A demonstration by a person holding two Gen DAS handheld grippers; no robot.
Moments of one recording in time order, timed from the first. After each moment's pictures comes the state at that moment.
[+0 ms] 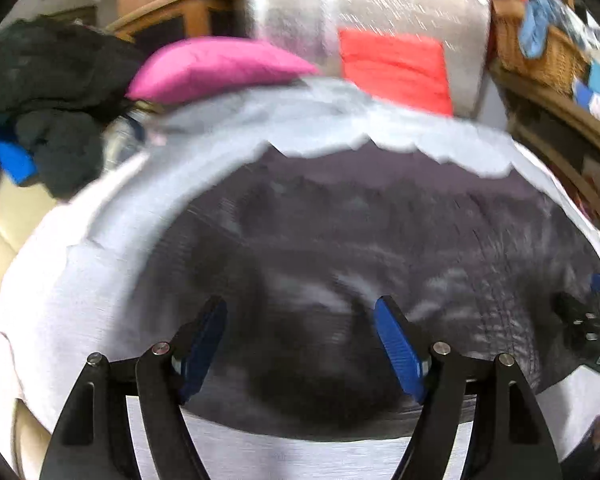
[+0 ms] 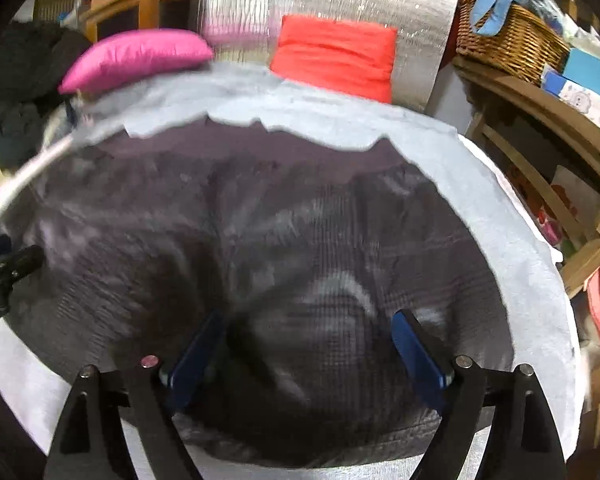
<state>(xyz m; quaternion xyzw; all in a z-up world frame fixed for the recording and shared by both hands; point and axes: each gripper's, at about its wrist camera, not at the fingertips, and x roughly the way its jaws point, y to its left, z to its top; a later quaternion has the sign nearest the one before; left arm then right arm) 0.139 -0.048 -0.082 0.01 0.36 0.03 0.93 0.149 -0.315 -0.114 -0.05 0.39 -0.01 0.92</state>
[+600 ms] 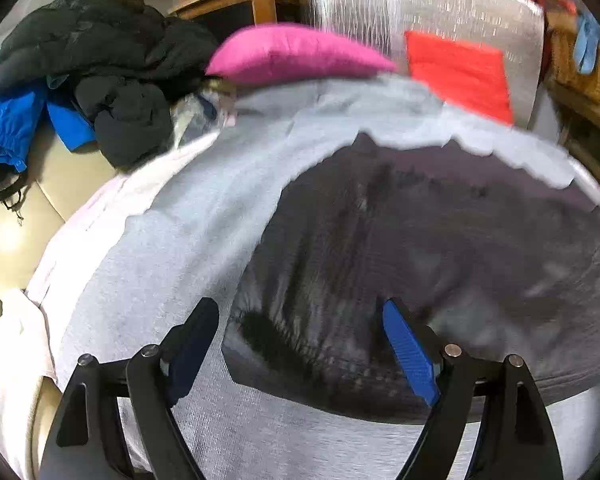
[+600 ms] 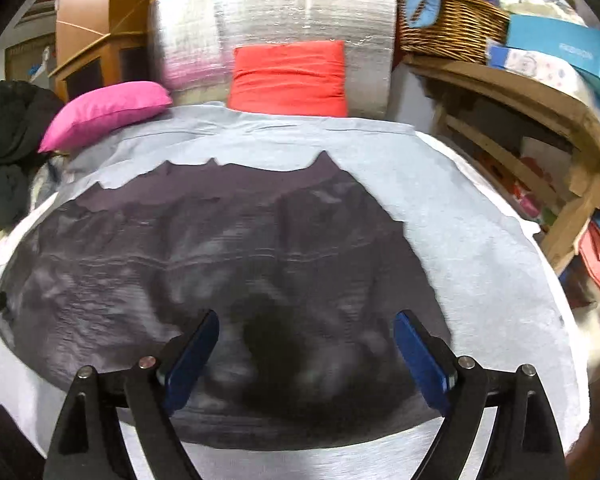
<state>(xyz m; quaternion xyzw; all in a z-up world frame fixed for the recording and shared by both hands) 0.139 0.007 -0.113 0.01 0.39 0.10 0.91 0.136 -0.362 -0.110 0.02 0.37 -0.06 0.93</state>
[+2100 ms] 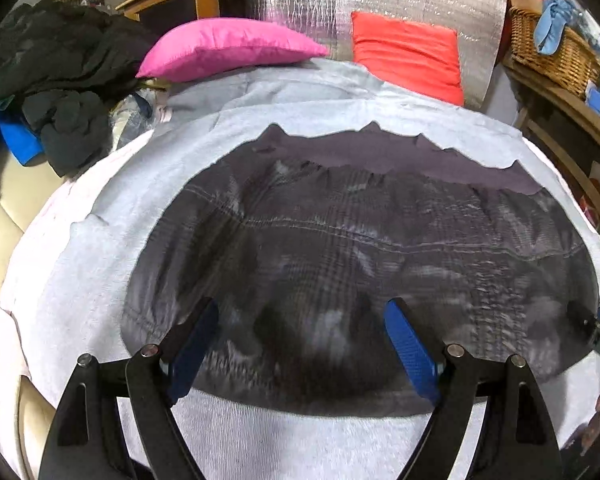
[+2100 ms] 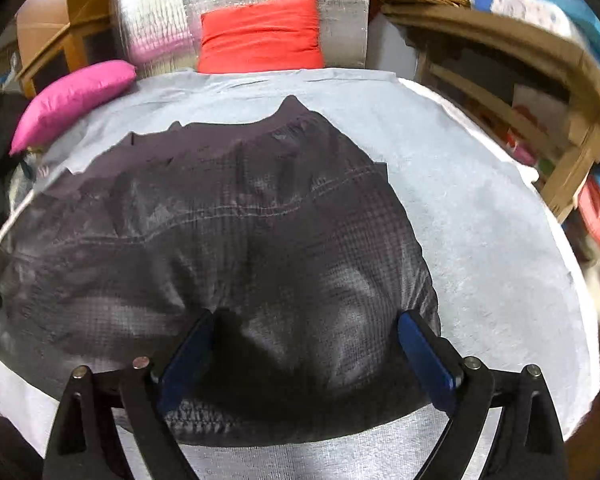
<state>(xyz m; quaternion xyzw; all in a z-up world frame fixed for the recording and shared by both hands) 0.141 -0.065 -0.084 -0.01 0.41 0.02 0.91 0.151 -0.380 -0.125 0.07 0.43 -0.07 0.90</state>
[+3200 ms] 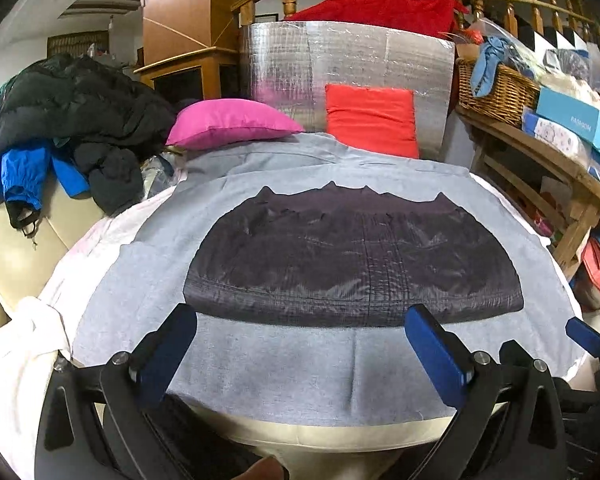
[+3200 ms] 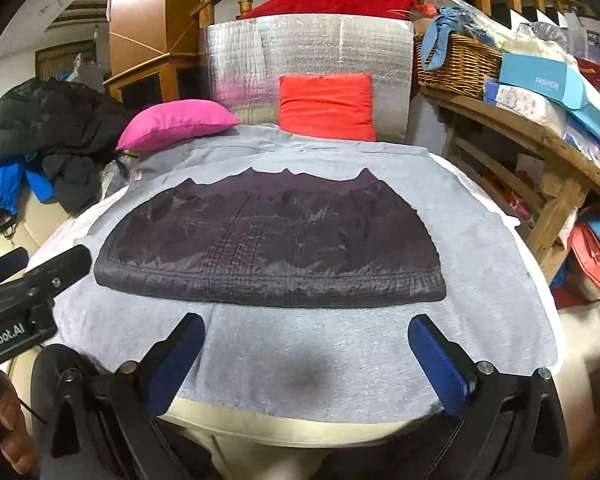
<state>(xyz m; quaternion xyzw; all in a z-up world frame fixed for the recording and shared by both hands) -0.022 -0.085 -0.005 0.00 0.31 0.00 0.95 -0.042 -0.278 -0.030 0.02 0.33 -0.01 0.94</state>
